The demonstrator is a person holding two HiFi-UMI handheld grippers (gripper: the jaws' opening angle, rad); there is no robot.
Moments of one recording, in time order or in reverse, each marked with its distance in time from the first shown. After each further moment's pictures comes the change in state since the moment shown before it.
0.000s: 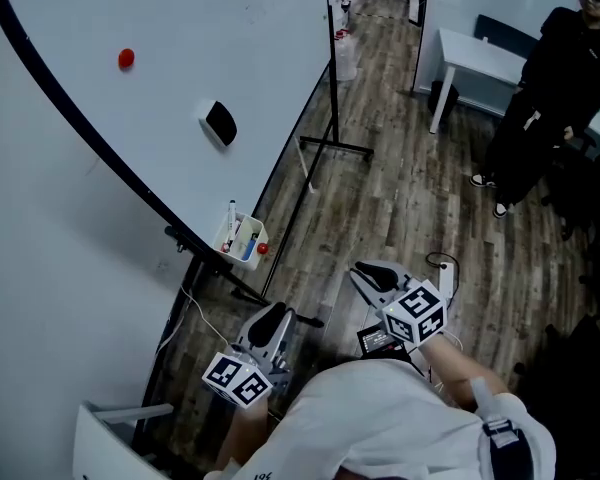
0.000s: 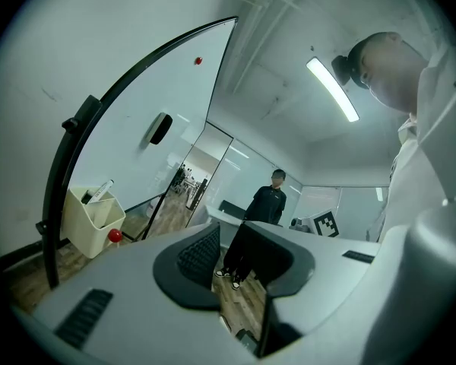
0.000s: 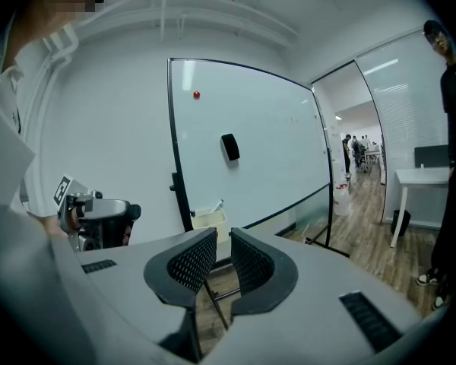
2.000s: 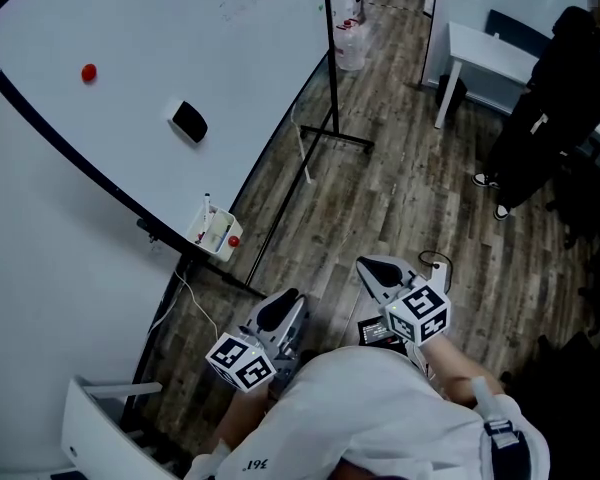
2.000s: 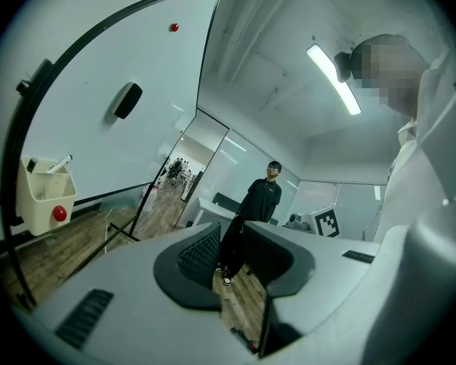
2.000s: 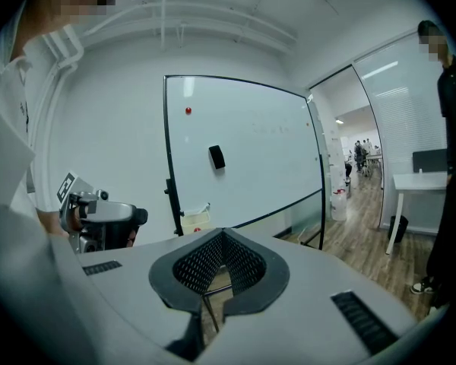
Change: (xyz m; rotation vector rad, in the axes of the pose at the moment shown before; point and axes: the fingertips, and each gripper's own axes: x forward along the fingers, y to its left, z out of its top) left arm 0.094 -0.077 -0.031 -0.021 0.053 -0.014; right arm -0.069 -0.078 0.004 -0.022 -0.029 0.020
